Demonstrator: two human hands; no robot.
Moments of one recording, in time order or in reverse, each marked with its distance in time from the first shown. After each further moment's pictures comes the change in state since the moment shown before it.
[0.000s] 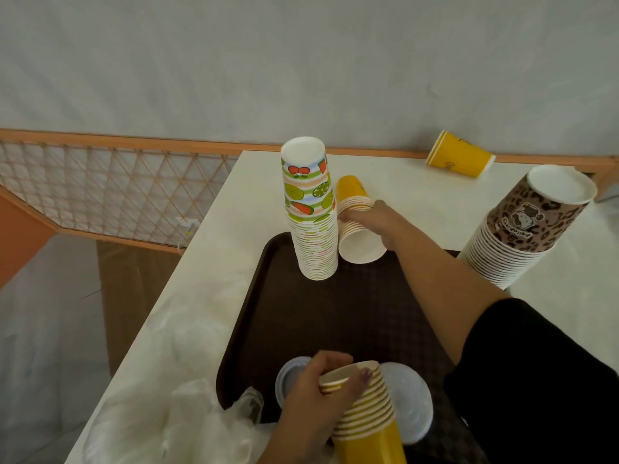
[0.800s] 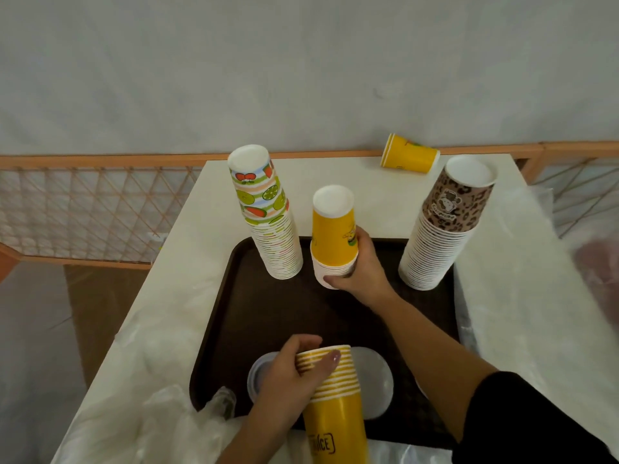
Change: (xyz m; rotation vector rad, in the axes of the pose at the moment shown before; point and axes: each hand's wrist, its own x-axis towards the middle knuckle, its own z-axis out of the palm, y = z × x) left_hand 0.006 0.000 0.010 0.172 -0.008 0.091; right_hand -0.076 0.101 -0.009 0.022 0.089 -0.498
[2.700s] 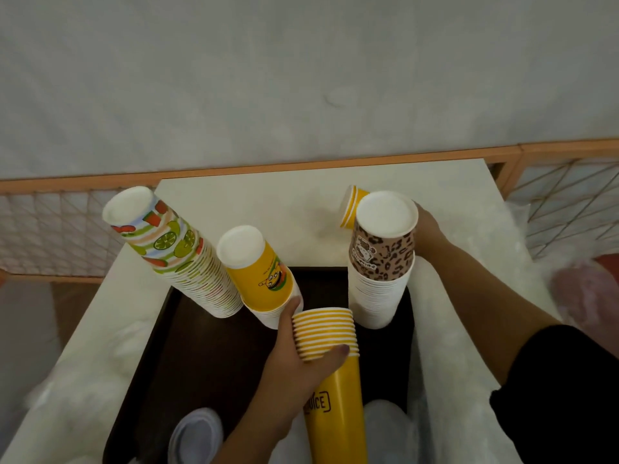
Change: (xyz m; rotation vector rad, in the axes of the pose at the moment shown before) left_hand 0.066 0.067 0.096 -0.119 -0.002 0.082; right_hand 0.100 0.040 -0.184 -0.298 0.076 0.062
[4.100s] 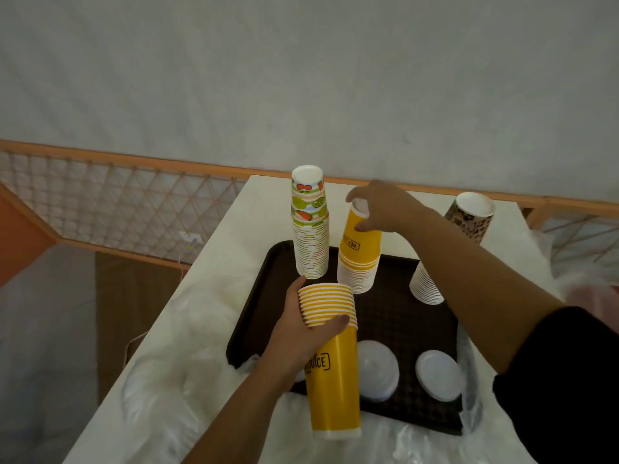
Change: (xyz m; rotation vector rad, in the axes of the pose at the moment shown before) left_hand -0.100 -0.012 -0.129 -0.006 0.084 0.065; right_hand -0.101 -0.238 0.059 -0.778 -0.231 -0.369
